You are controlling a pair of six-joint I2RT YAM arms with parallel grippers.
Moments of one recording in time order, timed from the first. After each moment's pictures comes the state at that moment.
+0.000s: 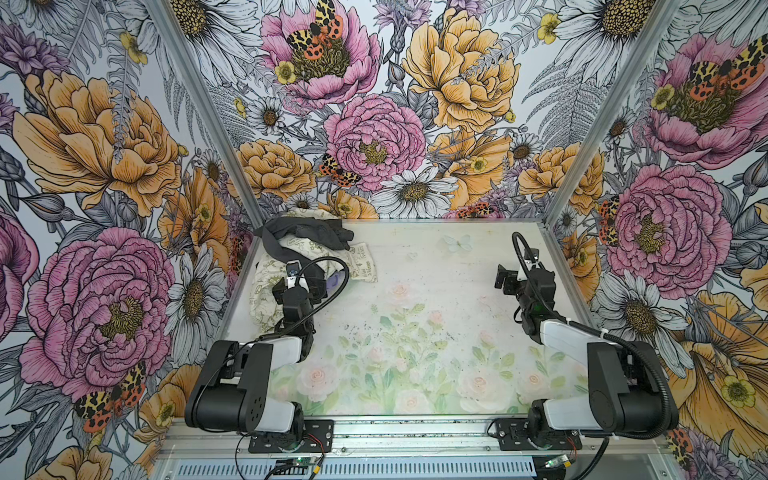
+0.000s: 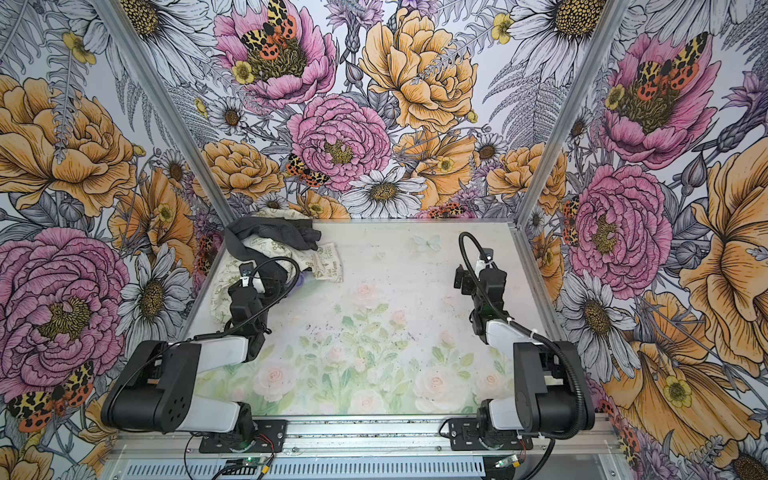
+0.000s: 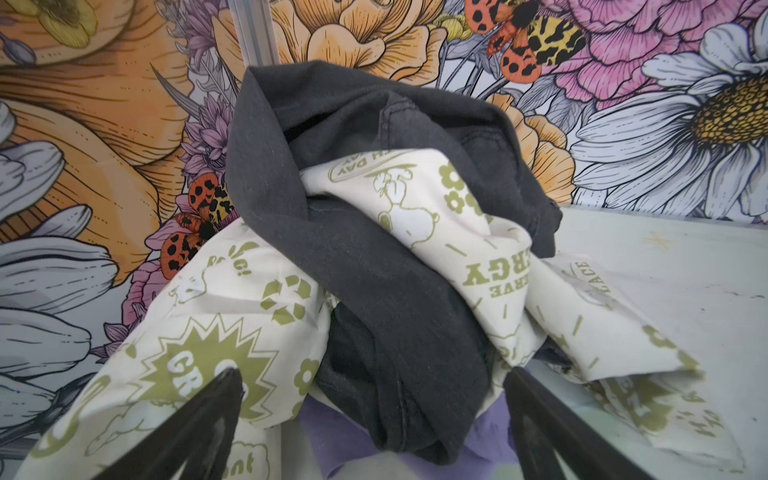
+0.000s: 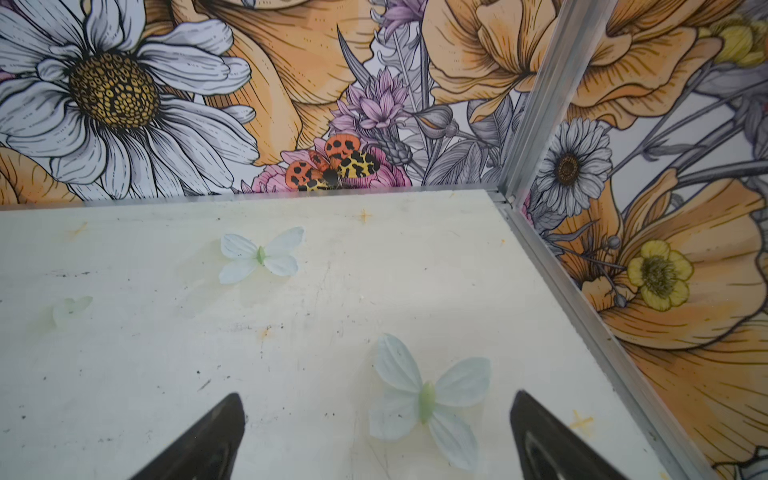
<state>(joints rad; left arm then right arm) -0.12 1.37 0.40 0.78 -0.38 -0.05 0.01 1.37 0.58 0.46 0.11 0.02</state>
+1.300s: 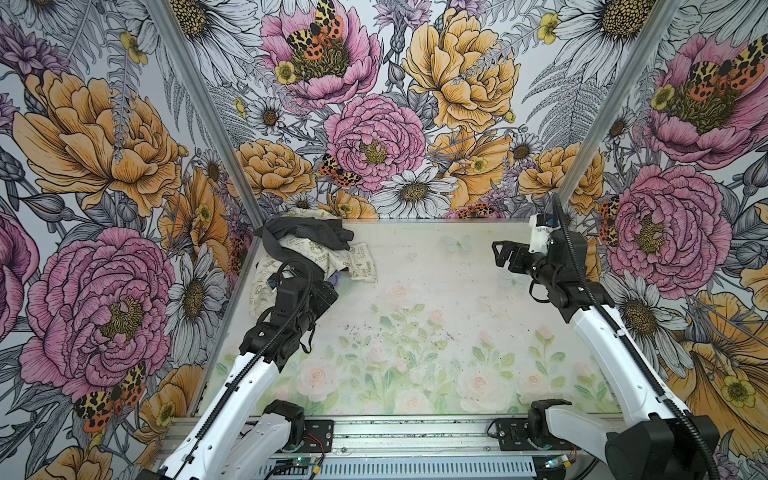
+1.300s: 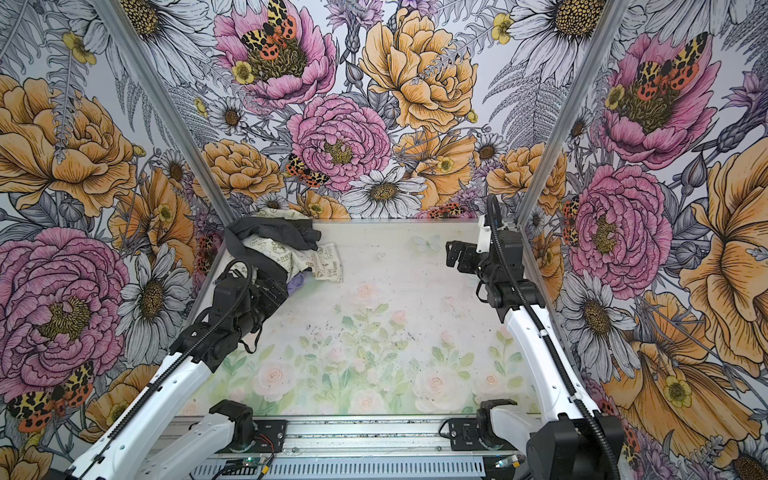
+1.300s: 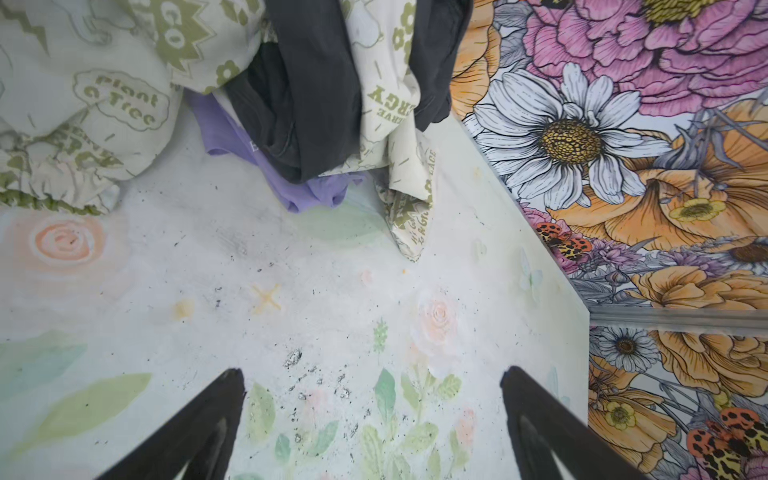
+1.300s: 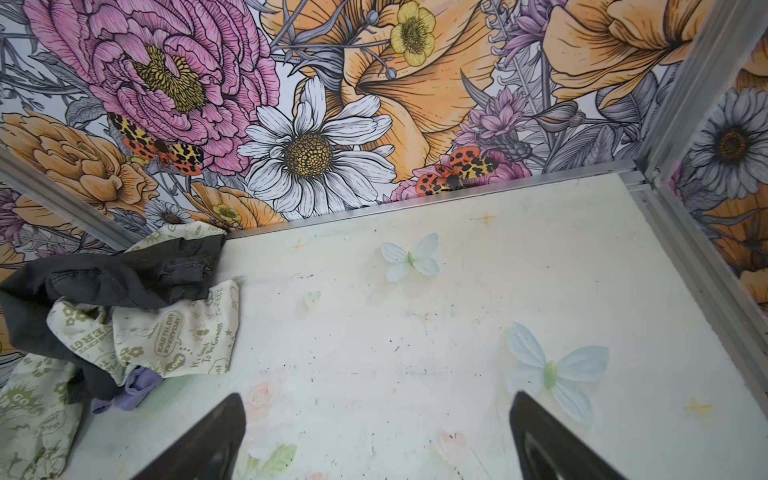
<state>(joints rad) -0.26 0.87 0.72 -0.52 -0.14 -1.02 0.07 1.13 1.06 -0.38 -0.19 0.27</state>
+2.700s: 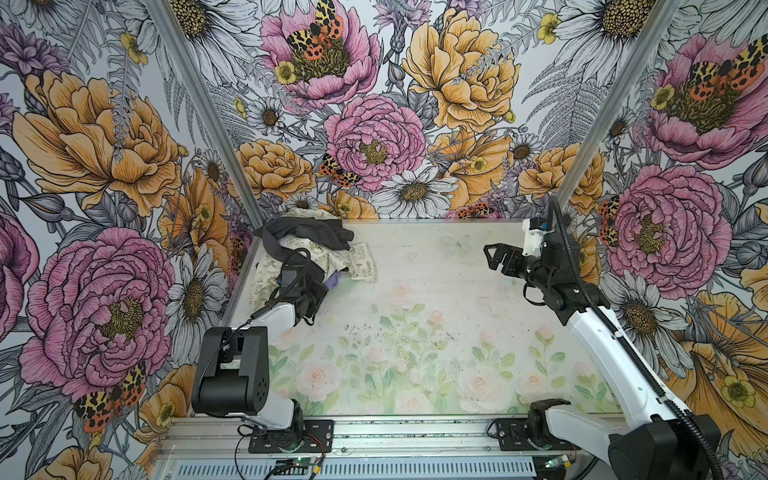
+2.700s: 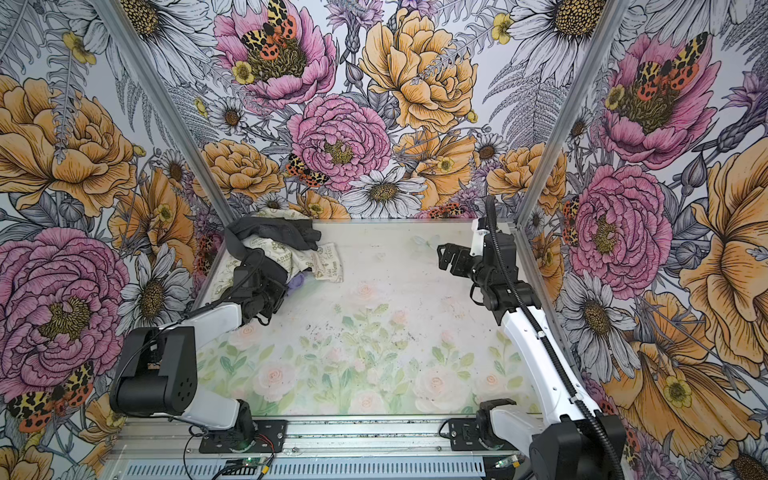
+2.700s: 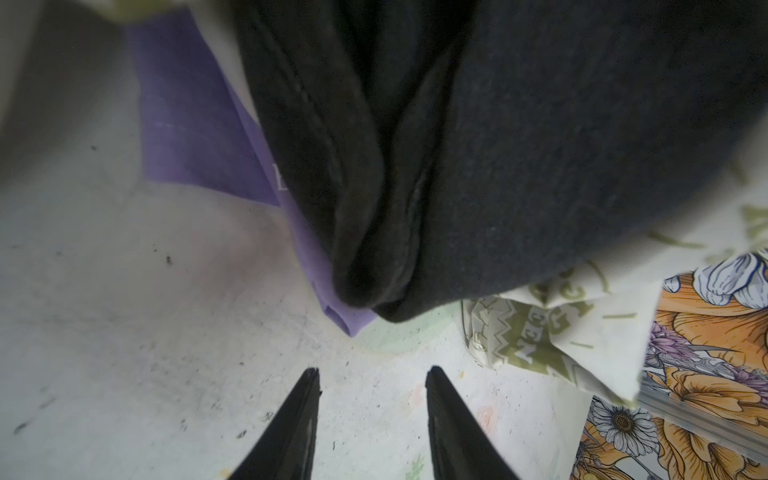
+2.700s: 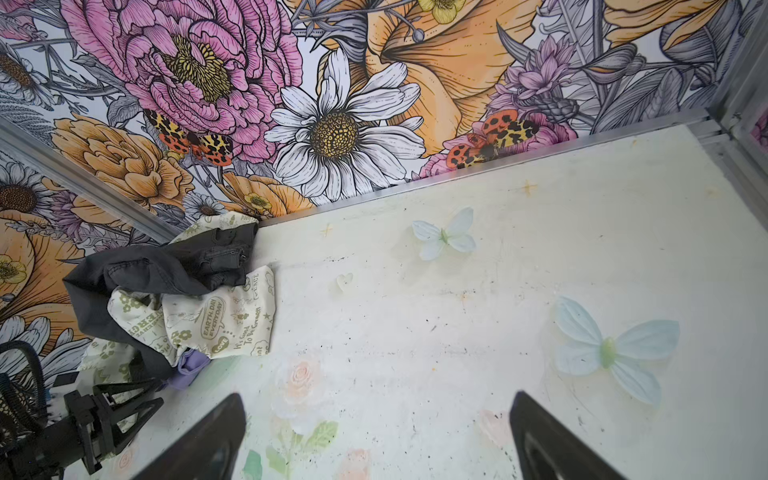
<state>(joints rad) 0.00 1.52 0.73 -0.03 0.16 -1.05 0.11 1.13 1.04 -0.39 -0.22 0.35</state>
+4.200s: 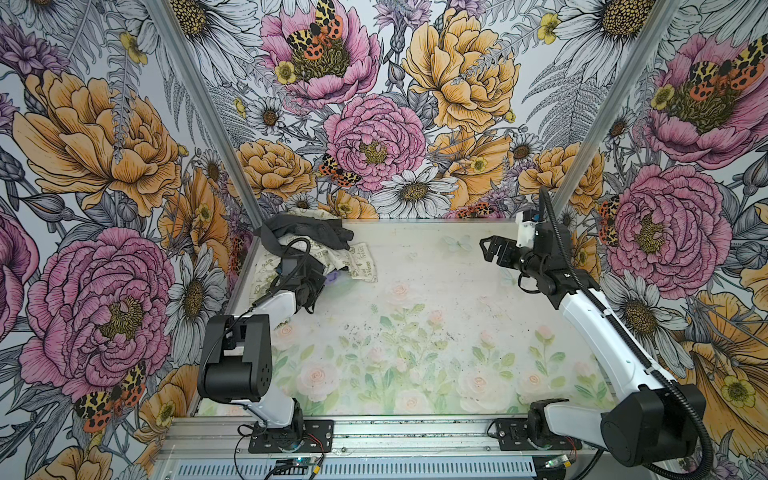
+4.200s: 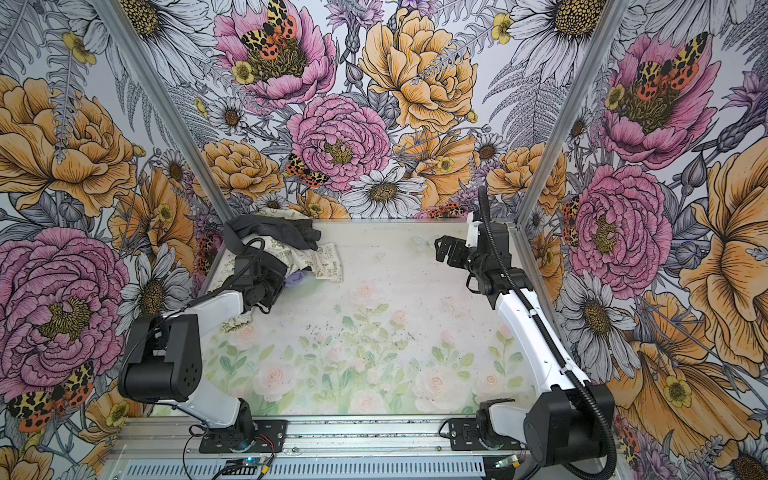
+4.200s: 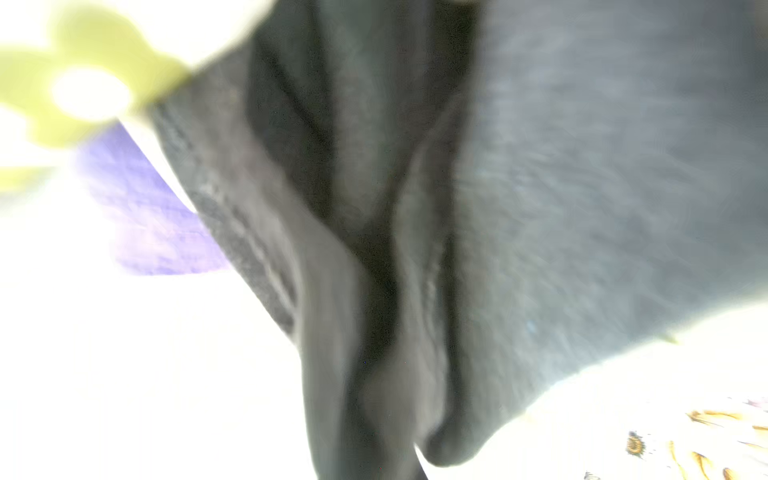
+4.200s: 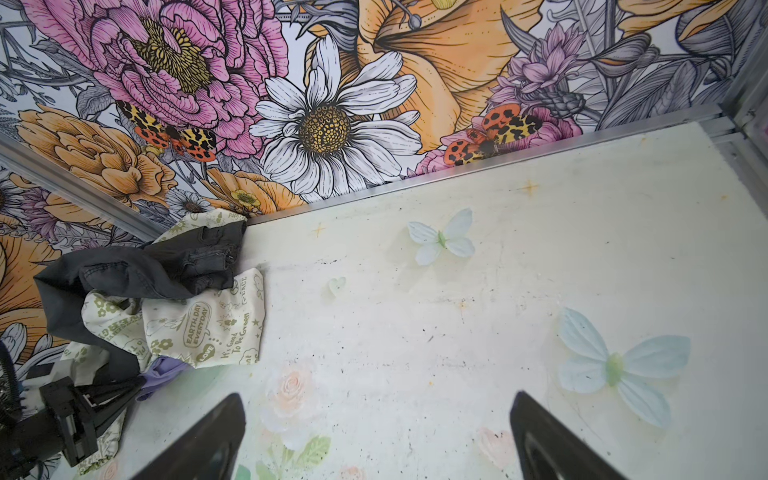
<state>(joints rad) 0.00 1.55 0.85 -0.08 0.12 -1.03 0.11 1.26 1.13 -0.39 -0.21 0.34</state>
